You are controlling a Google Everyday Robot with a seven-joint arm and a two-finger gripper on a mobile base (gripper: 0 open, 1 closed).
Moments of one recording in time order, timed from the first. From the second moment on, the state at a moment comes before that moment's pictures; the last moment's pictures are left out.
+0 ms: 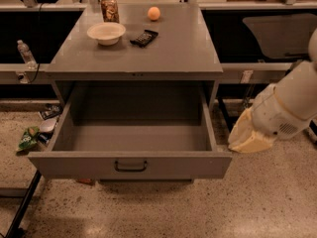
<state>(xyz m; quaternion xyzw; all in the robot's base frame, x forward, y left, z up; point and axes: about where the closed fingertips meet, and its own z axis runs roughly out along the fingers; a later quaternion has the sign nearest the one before) 0.425 -0.185 0.836 -0.66 0.73 0.09 0.17</state>
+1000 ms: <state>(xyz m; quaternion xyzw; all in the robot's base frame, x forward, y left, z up) 0.394 -0.117 0.679 -0.70 0.68 0.11 0.21</state>
